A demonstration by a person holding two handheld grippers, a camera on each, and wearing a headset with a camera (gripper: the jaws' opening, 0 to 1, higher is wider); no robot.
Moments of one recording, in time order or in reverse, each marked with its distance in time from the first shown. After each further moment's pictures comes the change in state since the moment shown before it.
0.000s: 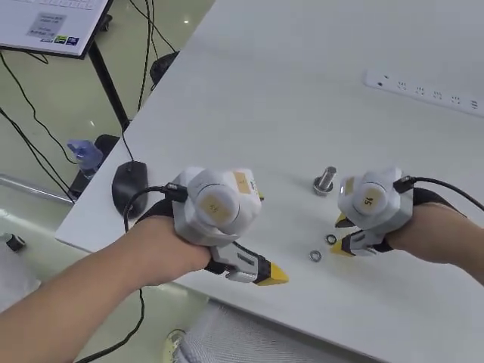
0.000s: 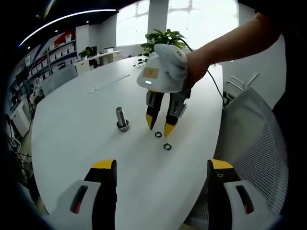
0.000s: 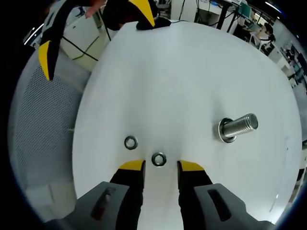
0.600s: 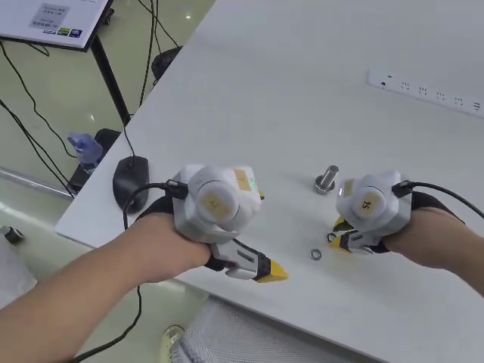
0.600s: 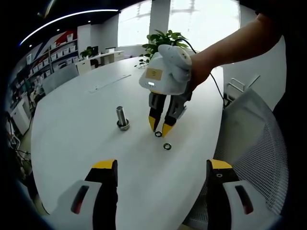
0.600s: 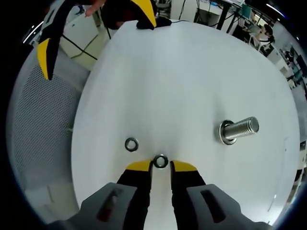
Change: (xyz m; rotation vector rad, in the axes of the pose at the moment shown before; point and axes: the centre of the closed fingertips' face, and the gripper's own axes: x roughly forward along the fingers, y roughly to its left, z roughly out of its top) left arm 0.000 -0.001 -0.002 -0.017 -0.011 0.002; right arm 0.000 0.005 0.003 -0.010 0.008 -0.024
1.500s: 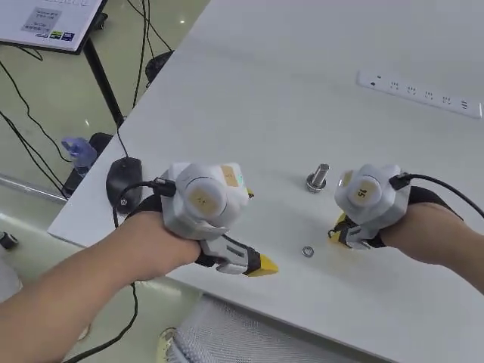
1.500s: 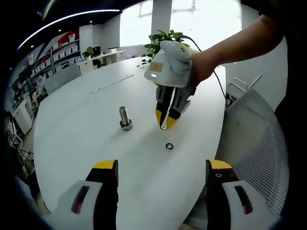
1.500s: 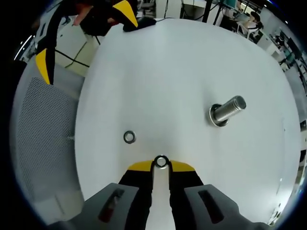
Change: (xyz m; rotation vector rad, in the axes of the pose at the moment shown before) left arm -0.004 0.003 0.001 0.003 0.001 0.031; right arm -0.019 -0.006 -0.019 0.143 0.010 -0.022
